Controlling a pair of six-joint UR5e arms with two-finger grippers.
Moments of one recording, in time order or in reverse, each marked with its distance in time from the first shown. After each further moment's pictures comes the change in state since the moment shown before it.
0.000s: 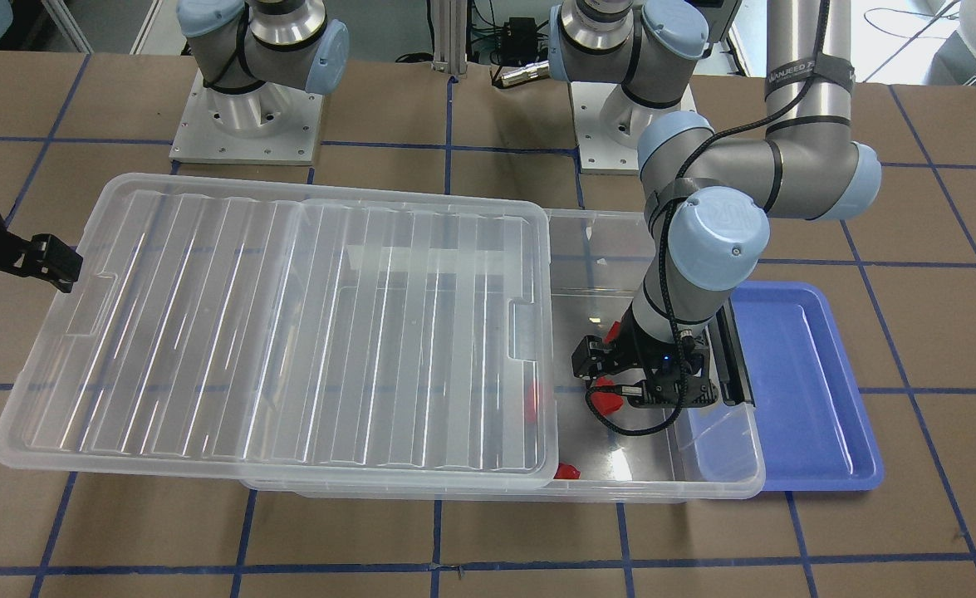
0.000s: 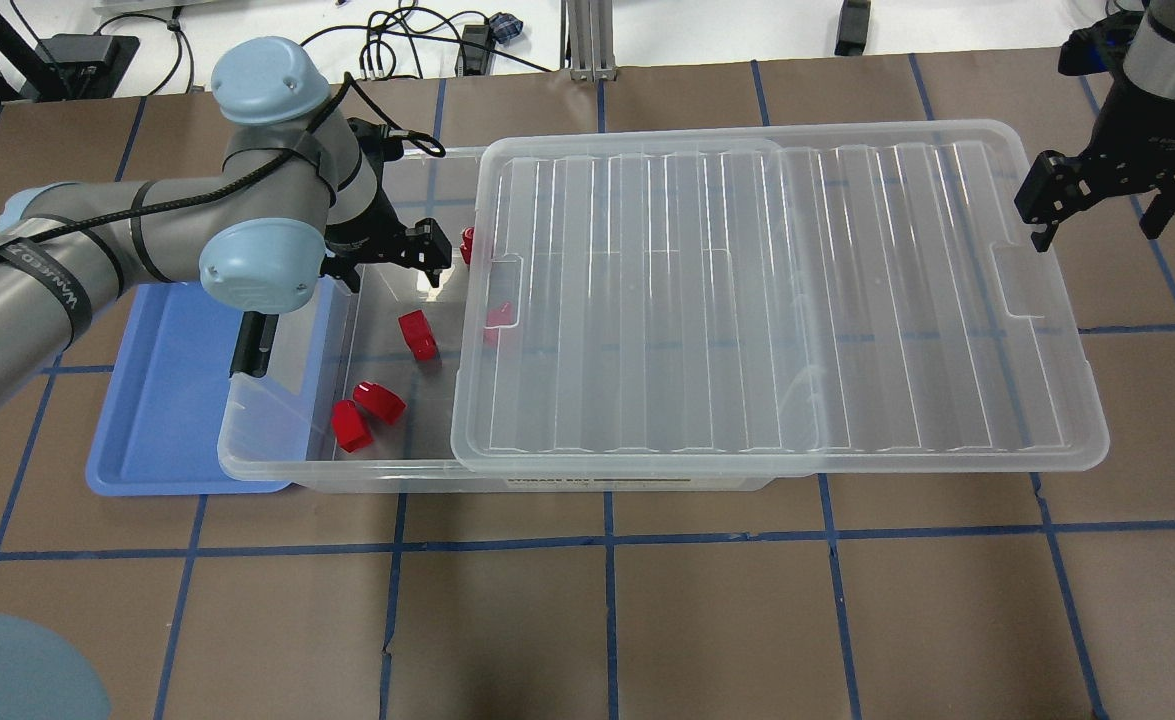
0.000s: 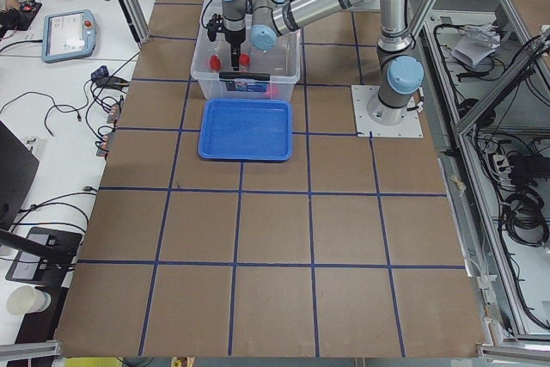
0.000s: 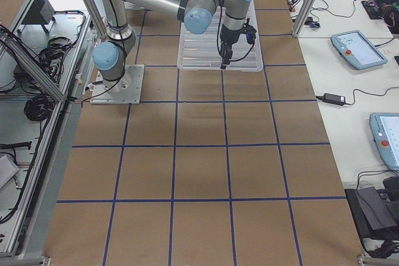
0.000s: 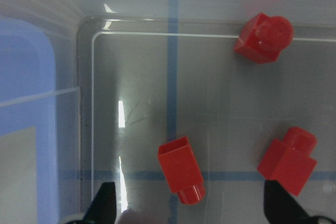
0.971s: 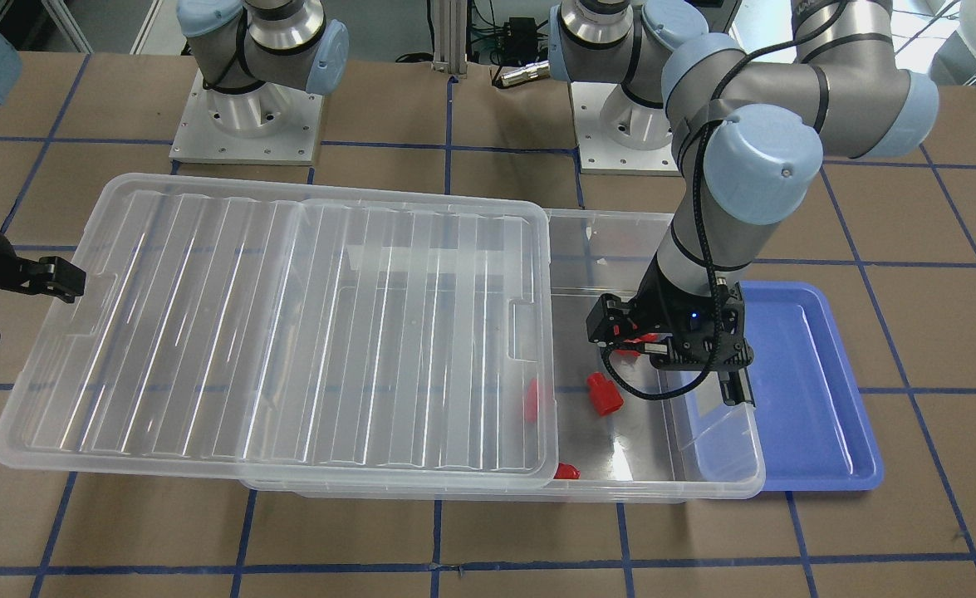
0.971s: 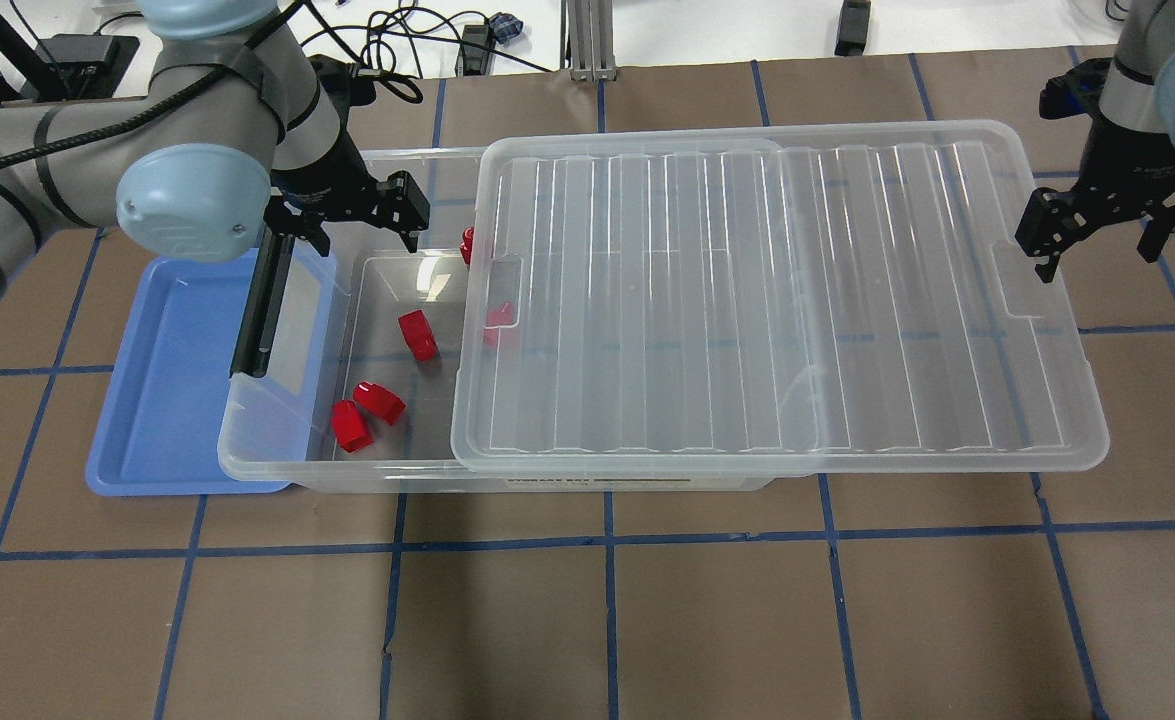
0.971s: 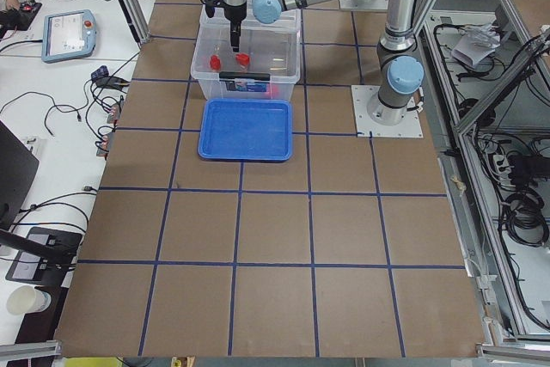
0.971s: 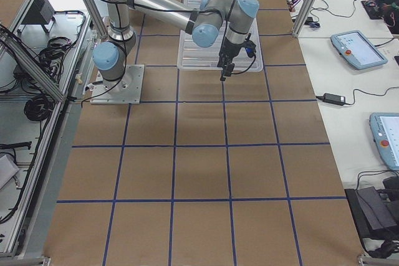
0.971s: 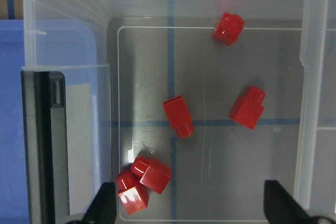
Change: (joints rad) left arm 0.002 0.100 0.130 -0.227 0.001 0.027; right arm -0.005 0.102 0.021 -0.034 -0.095 -0.074
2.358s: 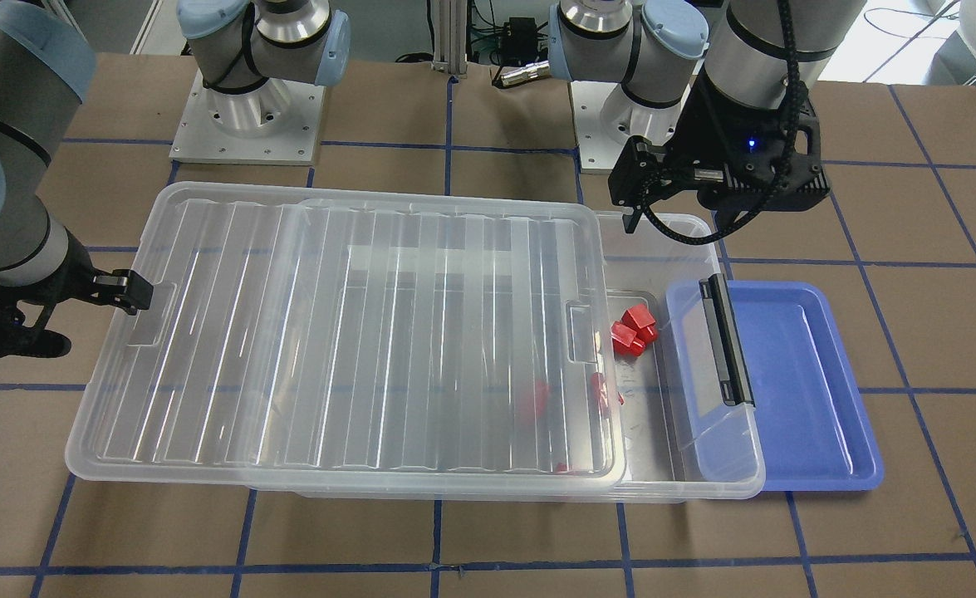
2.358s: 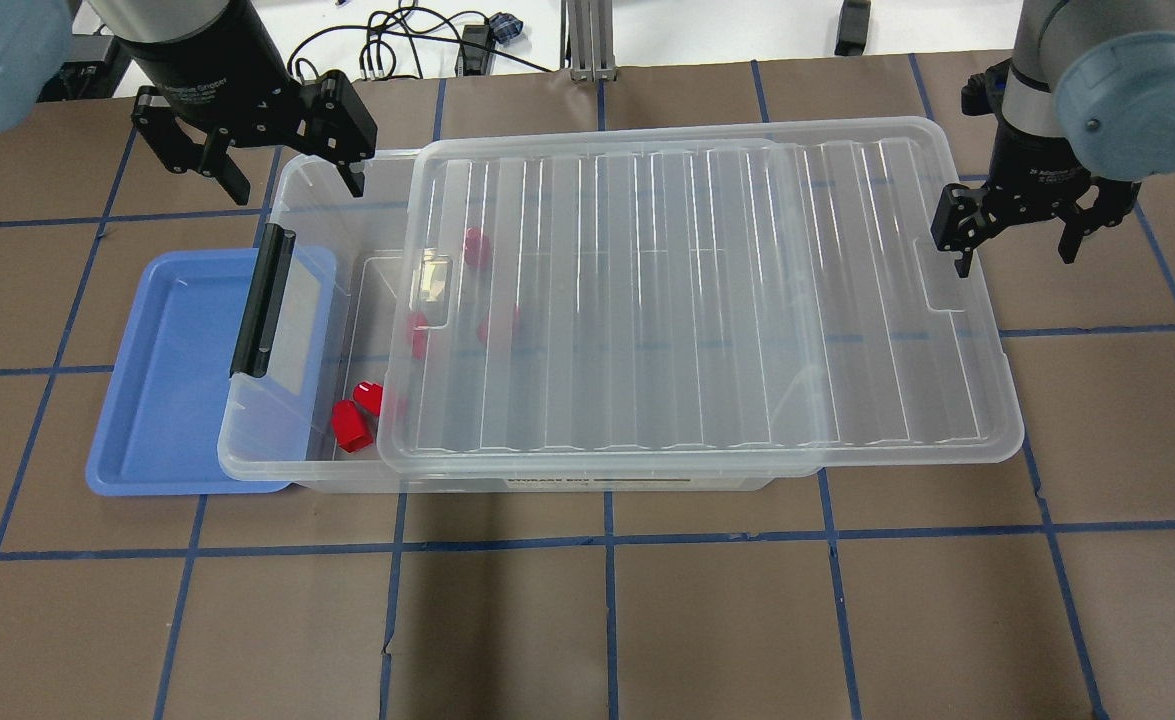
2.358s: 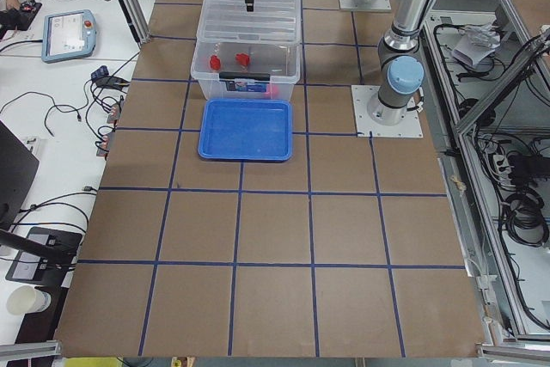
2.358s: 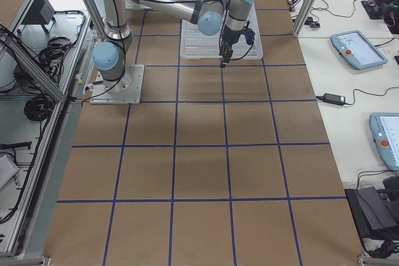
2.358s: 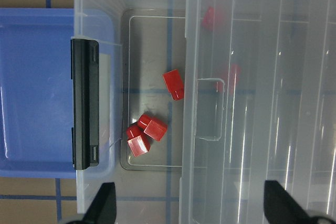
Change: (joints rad) left arm -0.019 0.161 0.255 -0.464 0.004 -0.044; right arm 0.118 0.001 0.006 0.000 0.018 0.204
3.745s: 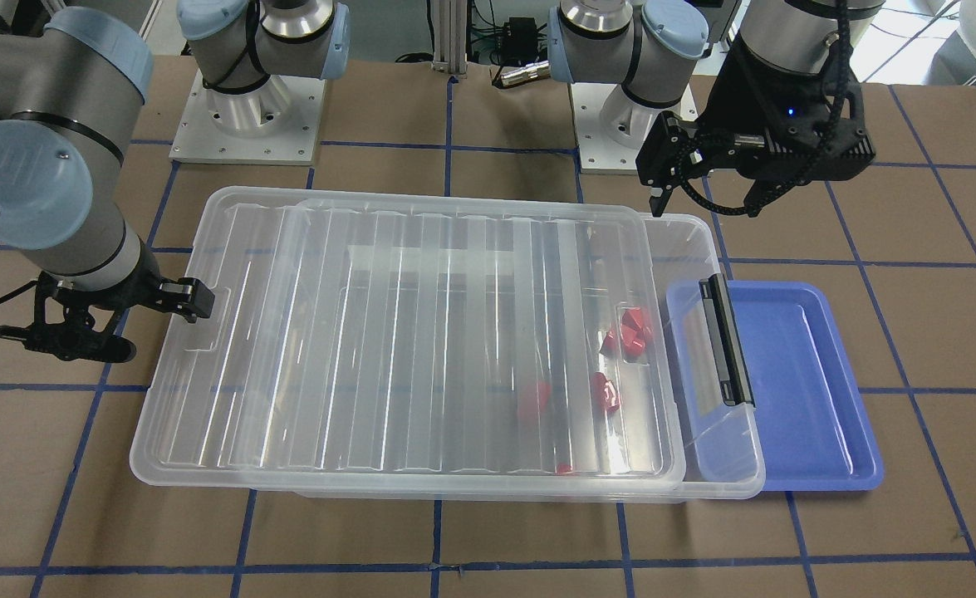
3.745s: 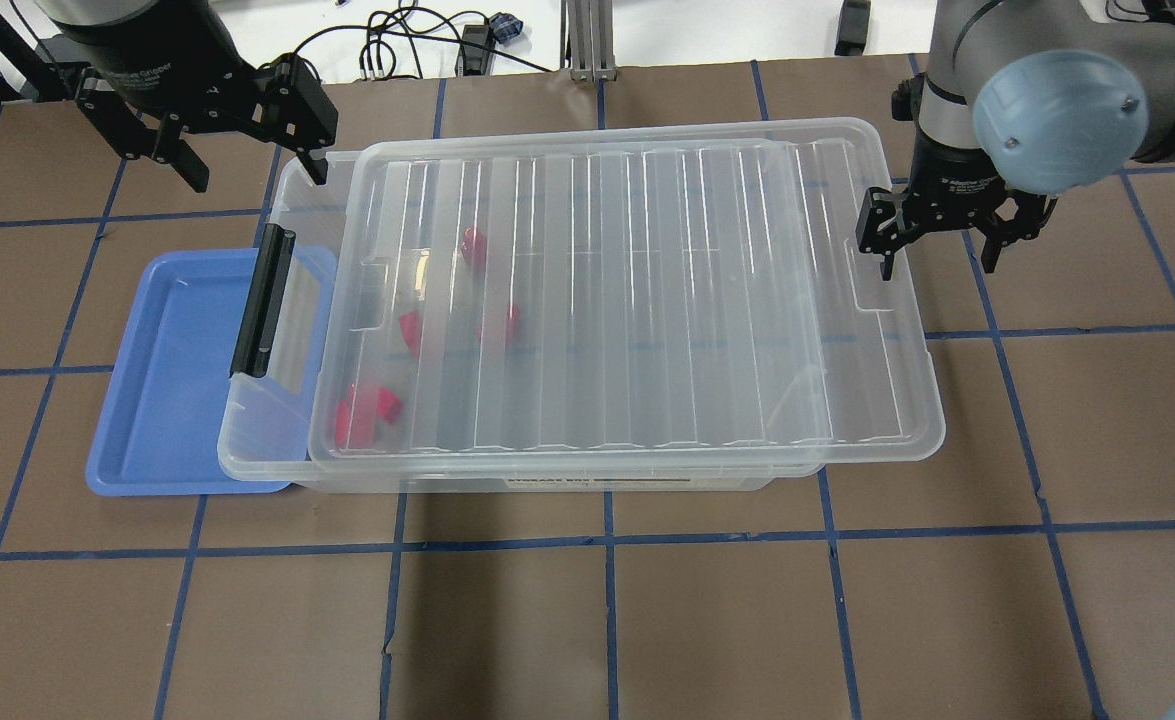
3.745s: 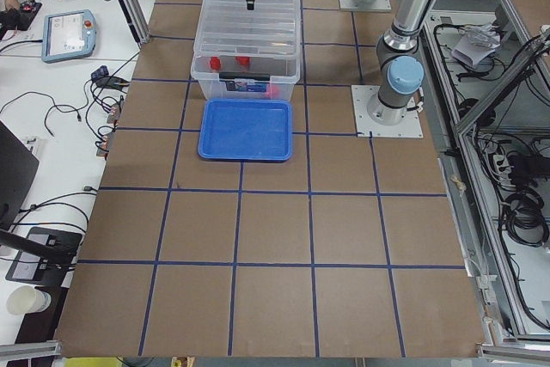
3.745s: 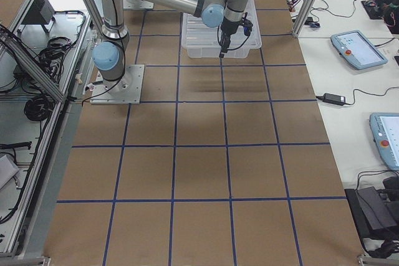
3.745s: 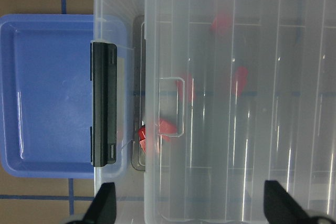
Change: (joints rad) left arm 0.034 0.038 0.010 -0.008 0.006 0.036; right arm 0.098 0.011 0.000 -0.001 0.055 0.154
